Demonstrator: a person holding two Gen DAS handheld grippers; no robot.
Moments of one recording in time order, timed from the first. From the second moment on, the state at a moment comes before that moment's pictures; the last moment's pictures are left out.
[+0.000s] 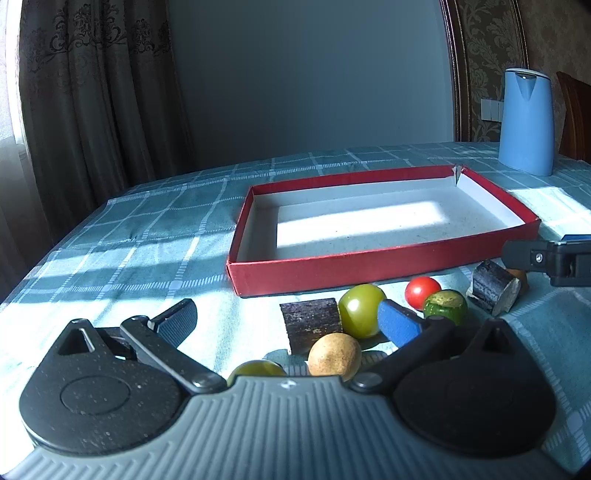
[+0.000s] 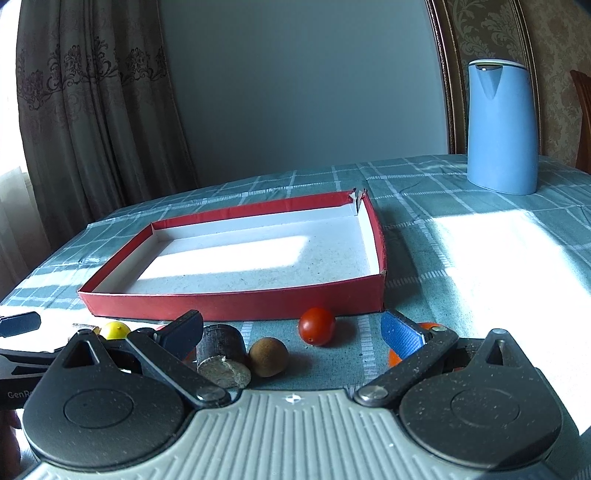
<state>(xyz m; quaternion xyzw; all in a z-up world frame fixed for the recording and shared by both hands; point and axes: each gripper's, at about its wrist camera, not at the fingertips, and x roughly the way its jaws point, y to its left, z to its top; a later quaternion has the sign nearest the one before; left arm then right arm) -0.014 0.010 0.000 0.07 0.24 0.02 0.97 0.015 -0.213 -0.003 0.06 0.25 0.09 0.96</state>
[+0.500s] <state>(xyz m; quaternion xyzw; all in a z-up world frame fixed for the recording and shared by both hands) -0.012 0.009 -0.001 0.08 0.25 0.02 0.97 0.016 -0.212 -0.004 0.05 0.26 0.09 0.96</state>
